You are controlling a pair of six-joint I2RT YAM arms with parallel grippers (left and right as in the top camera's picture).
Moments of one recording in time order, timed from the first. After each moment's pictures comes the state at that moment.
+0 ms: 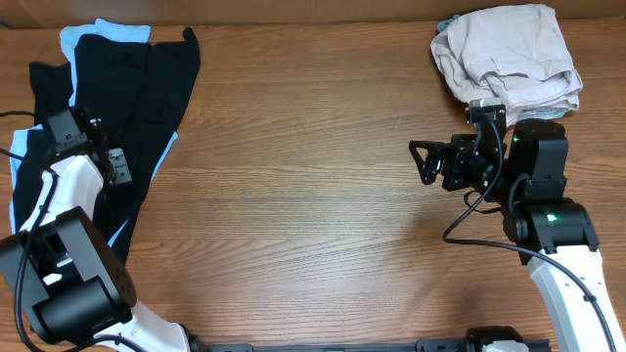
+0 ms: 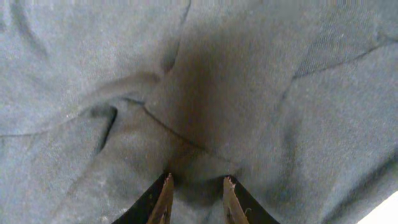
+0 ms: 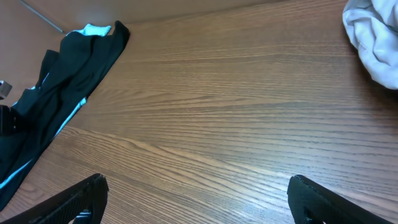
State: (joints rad) left arm 0.43 1.83 1.16 -0.45 -0.19 0.12; right arm 0.03 1.11 0.92 -0.47 -0.46 0.12
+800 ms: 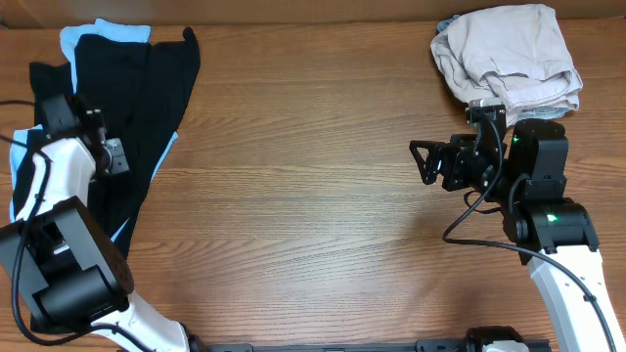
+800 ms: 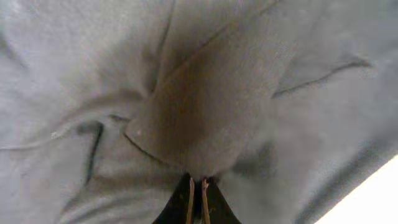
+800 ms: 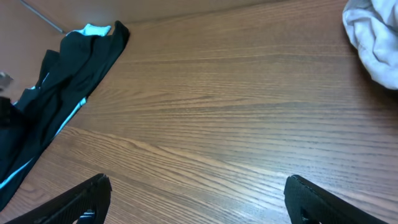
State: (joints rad) left arm 0.43 1.90 1.31 -0.62 -0.14 0.11; right arm 0.03 1.11 0.92 -0.47 -0.46 0.12
